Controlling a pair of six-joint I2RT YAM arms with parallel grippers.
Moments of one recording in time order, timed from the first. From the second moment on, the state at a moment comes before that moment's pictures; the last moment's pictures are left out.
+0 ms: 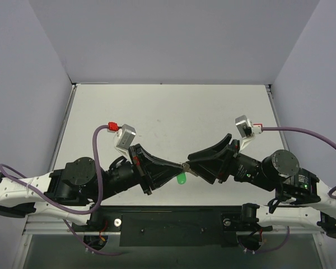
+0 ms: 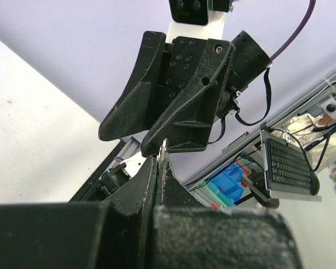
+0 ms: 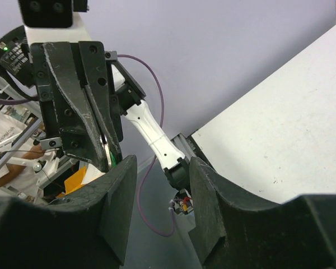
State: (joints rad) left arm -1.63 0.93 1.31 -0.23 -0.48 -0.63; right arm 1.32 0.73 1.14 -0.29 0.15 0.58
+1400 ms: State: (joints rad) left arm -1.63 0.91 1.26 -0.11 -0.59 -0.70; right arm 1.35 0.79 1.18 -0.14 0.11 0.55
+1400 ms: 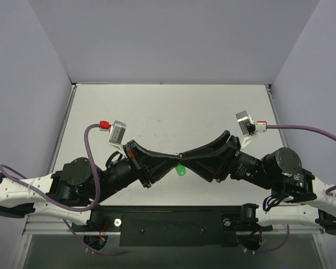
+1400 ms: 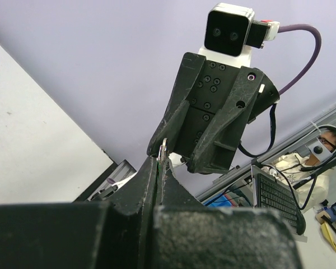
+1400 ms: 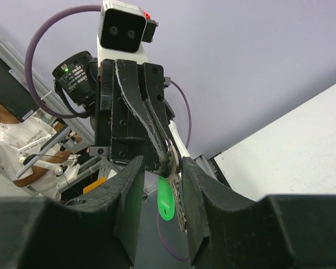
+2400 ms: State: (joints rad) left arm -1.63 0.93 1.26 -0.09 -0.56 -0.70; right arm 1.35 0.79 1.18 -0.13 0.14 0.55
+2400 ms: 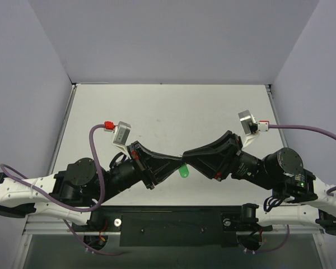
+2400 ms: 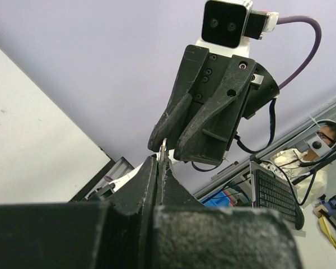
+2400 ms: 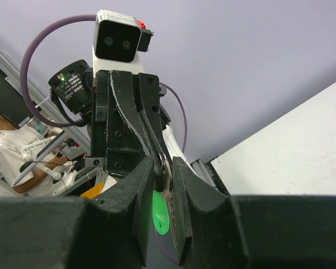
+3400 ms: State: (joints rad) left arm -1.63 0.94 1.26 -0.08 -0.54 -0.69; right arm 1.35 0.77 1.16 -0.12 0.14 0.56
